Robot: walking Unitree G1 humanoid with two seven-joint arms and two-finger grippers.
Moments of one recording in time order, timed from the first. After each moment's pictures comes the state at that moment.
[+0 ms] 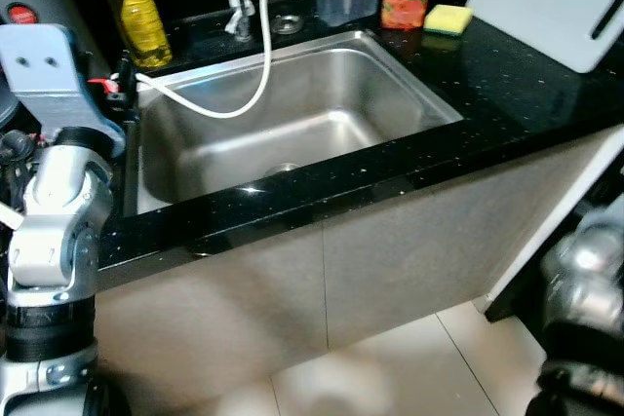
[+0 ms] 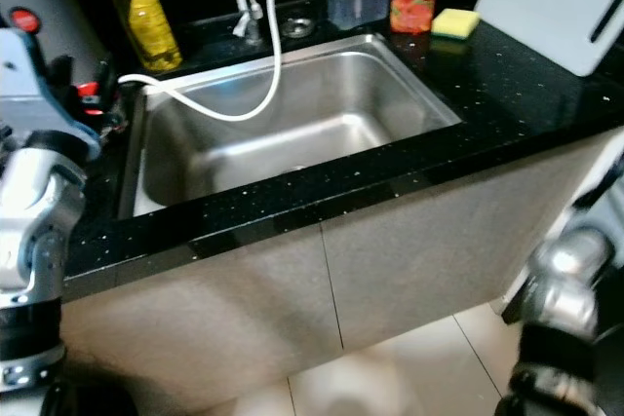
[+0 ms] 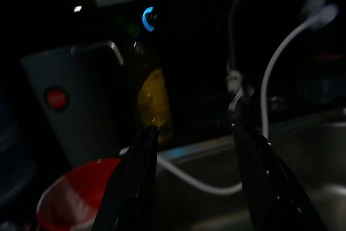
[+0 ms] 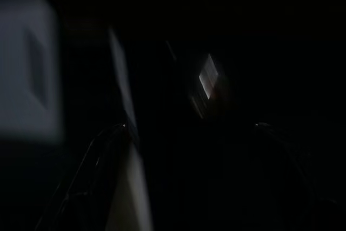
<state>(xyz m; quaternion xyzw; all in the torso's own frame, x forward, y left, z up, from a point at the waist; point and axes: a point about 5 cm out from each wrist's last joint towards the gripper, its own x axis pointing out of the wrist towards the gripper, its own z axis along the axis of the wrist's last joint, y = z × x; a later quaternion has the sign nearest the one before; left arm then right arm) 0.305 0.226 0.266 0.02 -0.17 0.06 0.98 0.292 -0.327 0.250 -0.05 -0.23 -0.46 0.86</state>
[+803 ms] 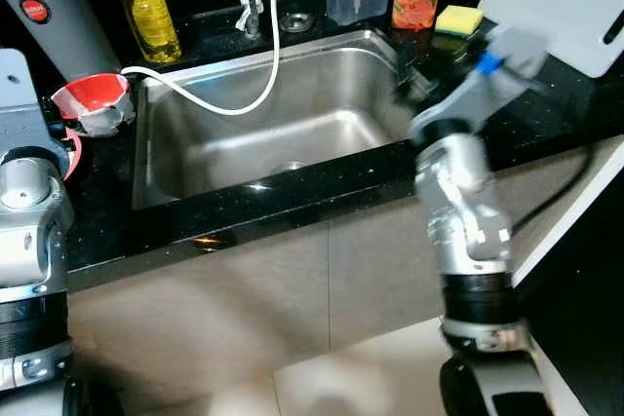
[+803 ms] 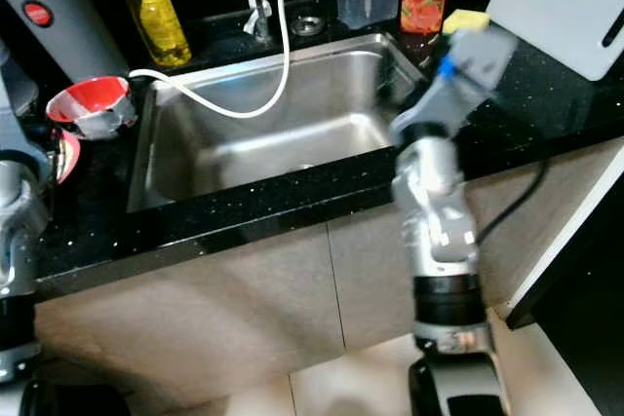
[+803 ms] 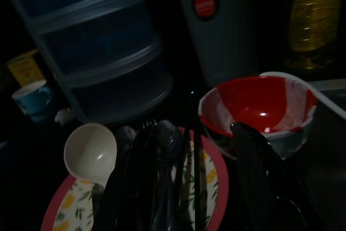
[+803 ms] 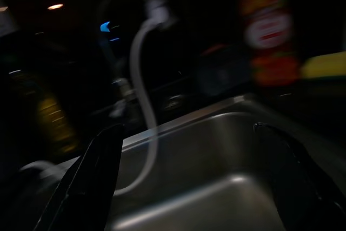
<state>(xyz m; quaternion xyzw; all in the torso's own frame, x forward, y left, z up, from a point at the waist) 0.300 0.288 0.239 0.06 -0.04 0.27 0.96 0.335 -0.113 0.254 0.14 -0.18 0.05 0.97</state>
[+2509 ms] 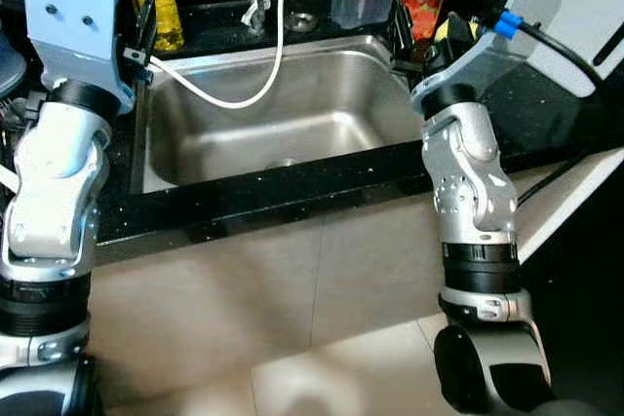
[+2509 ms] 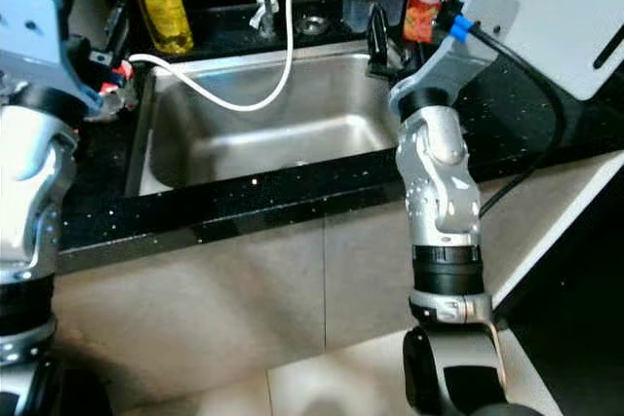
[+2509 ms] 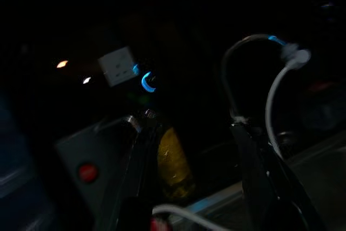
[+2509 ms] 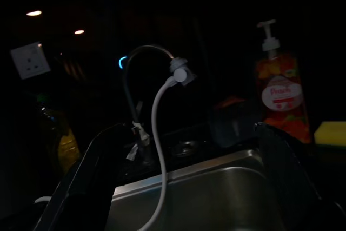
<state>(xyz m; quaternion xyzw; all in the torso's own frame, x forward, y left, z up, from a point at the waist) 0.296 0.204 0.309 0.16 -0.27 0.01 0.95 0.348 -0.131 0.298 0.14 -0.24 0.06 0.96</state>
